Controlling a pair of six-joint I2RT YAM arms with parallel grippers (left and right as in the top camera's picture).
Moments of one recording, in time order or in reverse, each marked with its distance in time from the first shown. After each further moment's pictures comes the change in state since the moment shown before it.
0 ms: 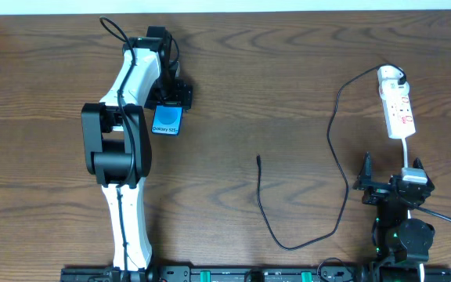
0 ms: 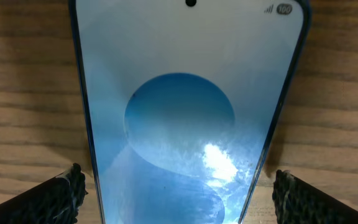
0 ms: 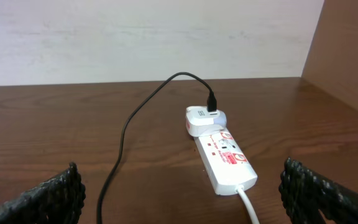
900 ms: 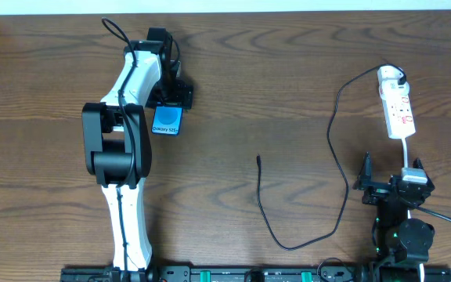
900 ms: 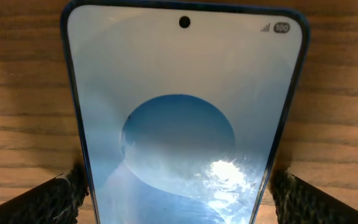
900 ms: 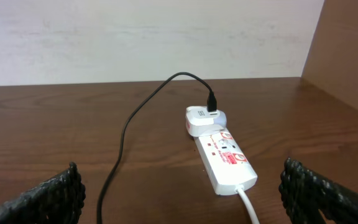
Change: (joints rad) left arm -0.001 0.000 -0.035 0.063 -0.001 0.033; right arm 0.000 0.000 0.000 0.000 0.000 0.000
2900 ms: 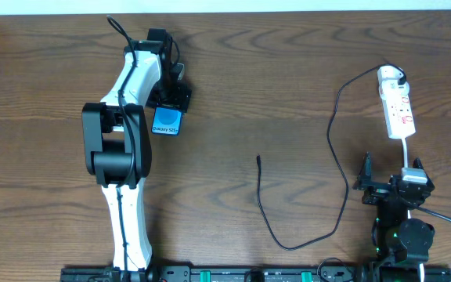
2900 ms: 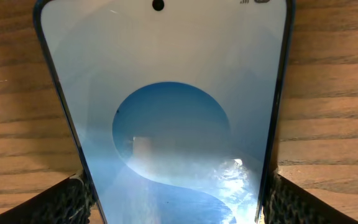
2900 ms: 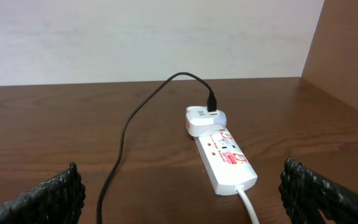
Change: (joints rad) left arm 0.000 0.000 0.000 -0.022 -0.003 0.109; right arm 0.000 0.000 0.000 0.000 0.000 0.000
